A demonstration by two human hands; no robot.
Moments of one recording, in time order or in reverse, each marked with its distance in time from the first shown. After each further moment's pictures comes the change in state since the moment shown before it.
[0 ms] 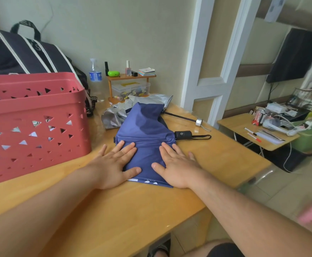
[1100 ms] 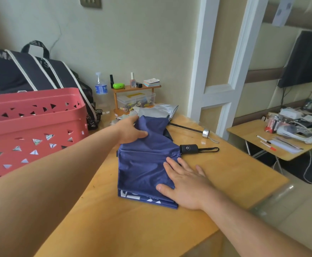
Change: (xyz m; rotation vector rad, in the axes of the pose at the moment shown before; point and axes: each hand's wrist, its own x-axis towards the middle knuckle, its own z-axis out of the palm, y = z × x) left_hand 0.091 0.004 -0.115 -0.622 0.249 -0.228; right_hand -0.002 0.020 0.000 -0.021 0.001 -0.096
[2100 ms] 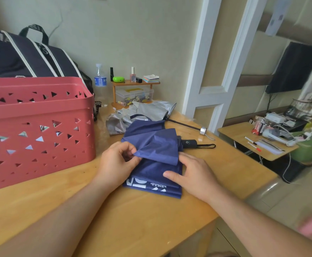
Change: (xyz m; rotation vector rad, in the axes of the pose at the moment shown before) left_hand -0.099 -0.078 0.073 -0.281 0.485 0.311; right_hand -0.011 0.006 0.004 0.344 0.532 -0.104
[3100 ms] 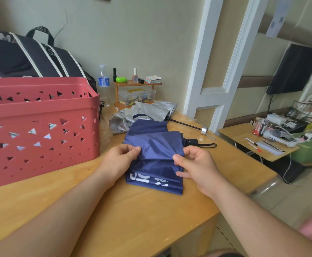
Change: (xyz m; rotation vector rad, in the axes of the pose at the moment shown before) left_hand 0.005 0.004 -0.009 -0.275 -0.210 -0.433; right_hand -0.002 -0.034 -0.012 0.920 0.060 0.403
